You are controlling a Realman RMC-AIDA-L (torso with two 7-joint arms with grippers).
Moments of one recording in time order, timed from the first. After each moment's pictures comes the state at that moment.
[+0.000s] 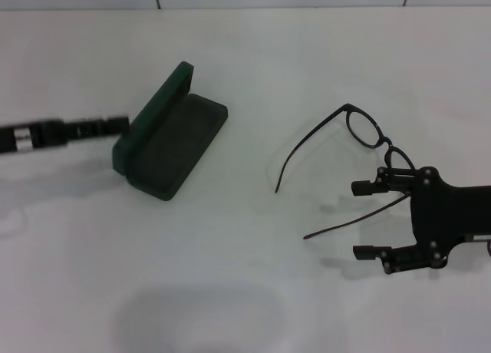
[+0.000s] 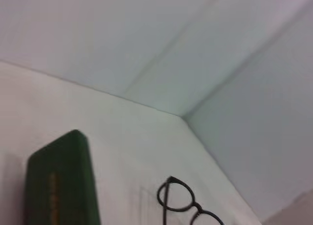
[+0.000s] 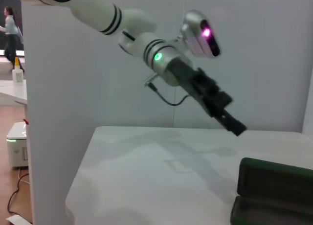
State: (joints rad) left arm -0.44 -1.91 0.60 0.65 1.95 1.76 -1.99; right arm 0.49 2.01 -1.02 -0.62 -1.79 -1.68 0.94
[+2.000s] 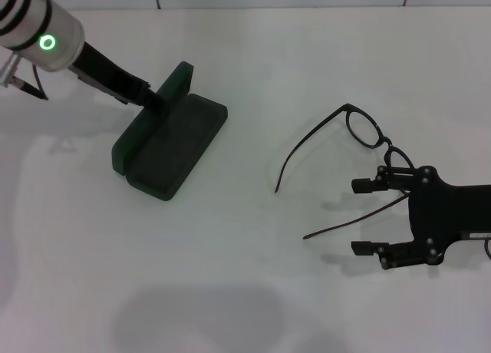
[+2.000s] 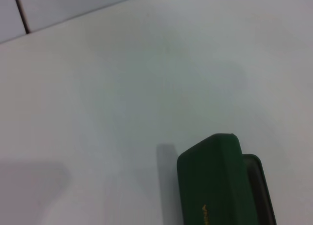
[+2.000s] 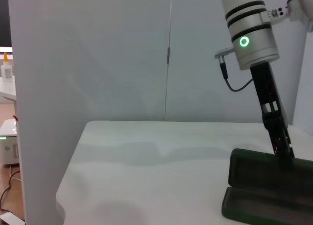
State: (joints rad) left arm -0.87 -2.00 0.99 0.88 2.68 1.41 -2.52; right arm 0.48 2.01 -1.02 -0.61 -1.79 -1.64 0.94
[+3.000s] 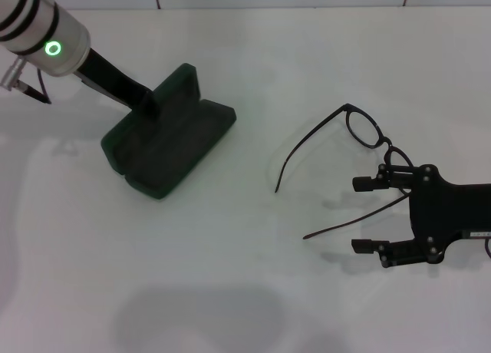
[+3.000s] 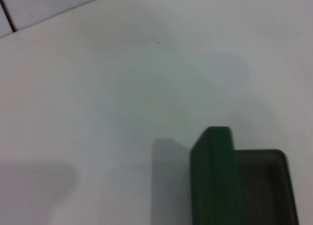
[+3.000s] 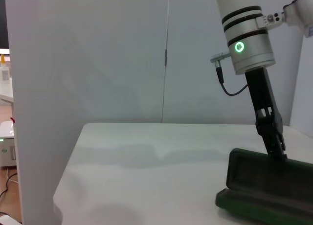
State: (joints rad) left arm -0.87 -2.00 1.03 0.88 2.68 1.41 -2.51; right arm 0.48 2.01 -1.02 -0.61 -1.78 -1.64 0.94
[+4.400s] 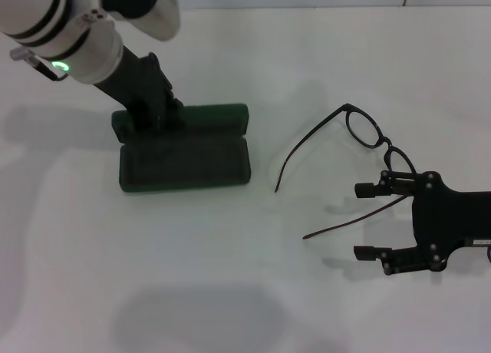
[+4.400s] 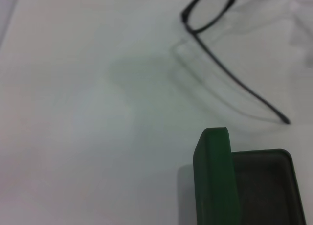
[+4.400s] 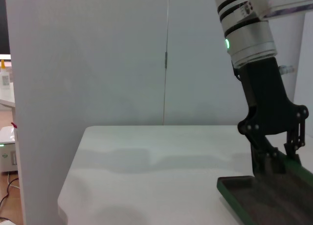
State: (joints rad) left arm -0.80 -2.07 1.17 1.12 2.65 1.50 -1.75; right arm 0.46 2.02 -1.02 -0.61 -1.78 -1.65 0.94
